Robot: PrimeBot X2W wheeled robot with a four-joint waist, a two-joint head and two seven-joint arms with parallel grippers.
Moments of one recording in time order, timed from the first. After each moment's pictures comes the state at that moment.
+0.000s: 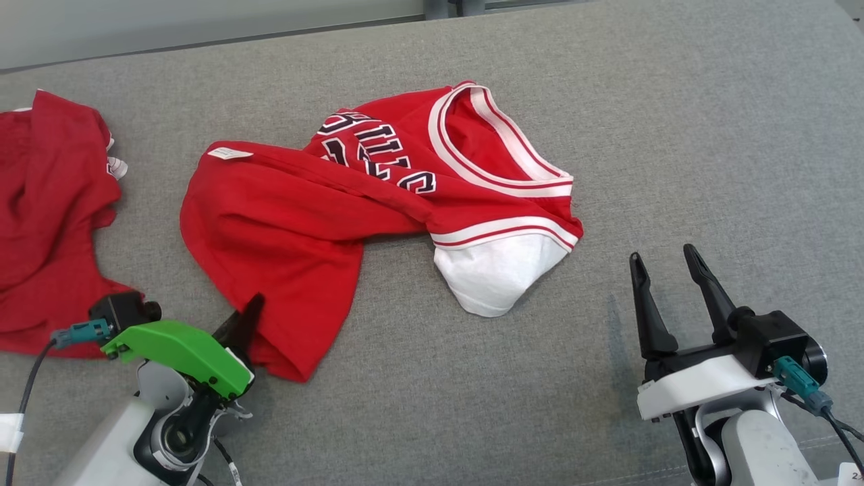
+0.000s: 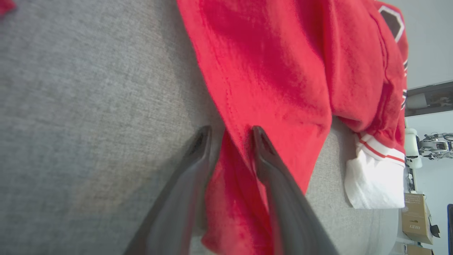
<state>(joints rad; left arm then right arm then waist) -0.38 0.46 -0.61 0.36 -1.43 0.07 0.06 -0.11 -0.05 0.04 0.13 0.12 0.13 -0.26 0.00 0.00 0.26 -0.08</state>
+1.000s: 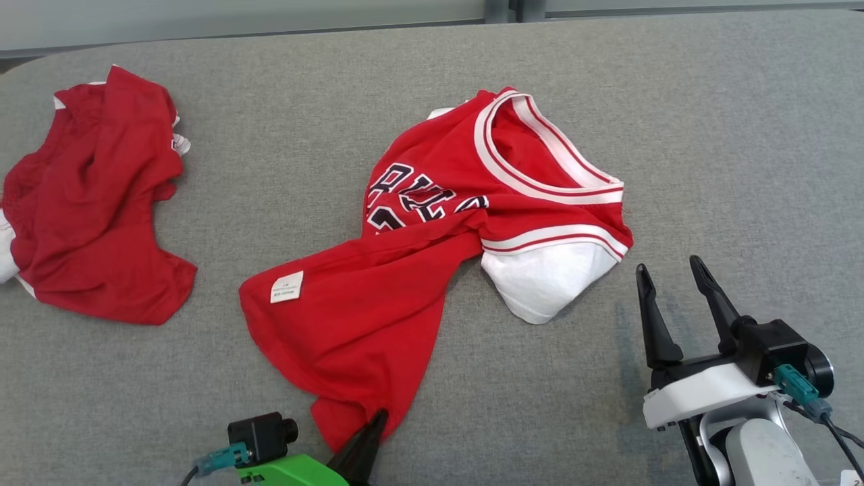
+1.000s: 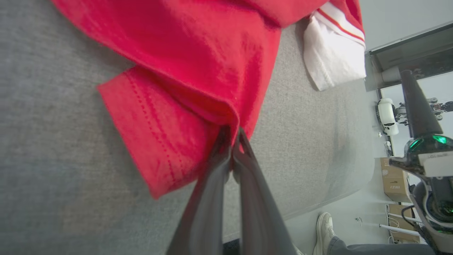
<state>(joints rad) -0.08 0.39 -0.82 0.05 -1.24 0.13 -0.12 -0.09 -0.05 0.02 0.14 0.09 0.13 -0.26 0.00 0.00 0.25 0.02</state>
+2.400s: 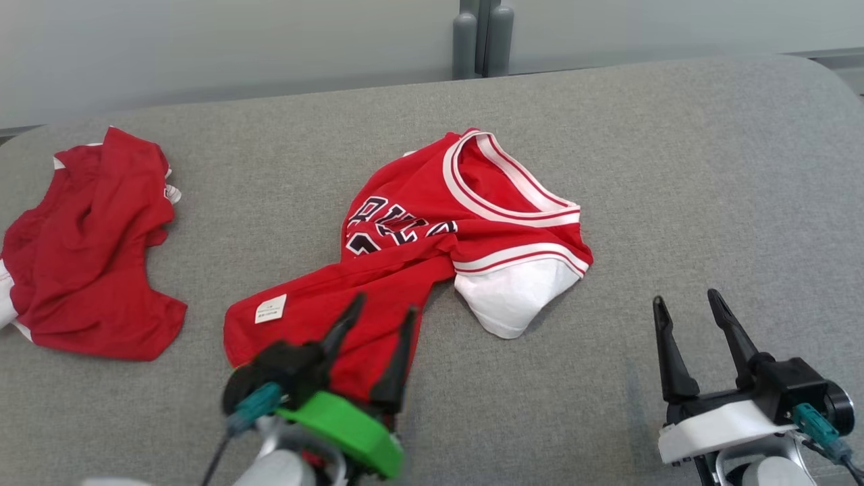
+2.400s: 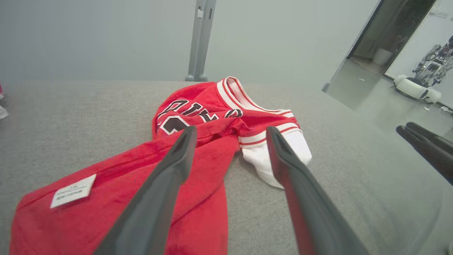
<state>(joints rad) -0.16 0.35 -0.66 0.03 -0.69 0.15 -0.22 0.05 -0.05 -0.01 0.06 0.09 0.13 -0.26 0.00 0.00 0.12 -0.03</state>
